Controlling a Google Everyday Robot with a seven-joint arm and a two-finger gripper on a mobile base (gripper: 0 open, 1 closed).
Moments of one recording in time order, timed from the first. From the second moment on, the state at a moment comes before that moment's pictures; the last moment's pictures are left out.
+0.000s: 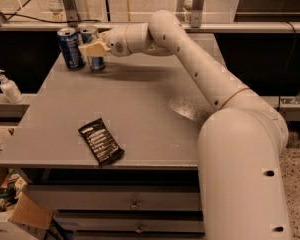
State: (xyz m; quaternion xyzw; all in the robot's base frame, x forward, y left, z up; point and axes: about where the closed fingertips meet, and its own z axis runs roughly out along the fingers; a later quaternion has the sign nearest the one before) arm 0.775 0.181 0.881 -0.49 0.61 0.40 0.48
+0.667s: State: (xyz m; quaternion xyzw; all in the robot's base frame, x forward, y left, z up) arm 0.779 0.176 0.872 -0.49 0.61 0.40 0.48
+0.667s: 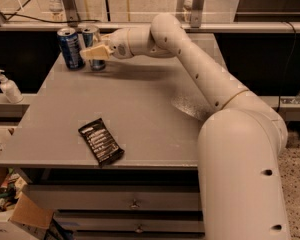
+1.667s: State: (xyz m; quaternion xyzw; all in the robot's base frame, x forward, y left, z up) arm 0.793 0.130 0.883 -0.49 0.63 0.36 0.49
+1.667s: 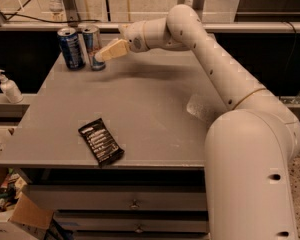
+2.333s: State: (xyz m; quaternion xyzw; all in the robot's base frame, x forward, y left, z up) arm 0.805 0.003 0.913 -0.45 0.66 0.27 0.53
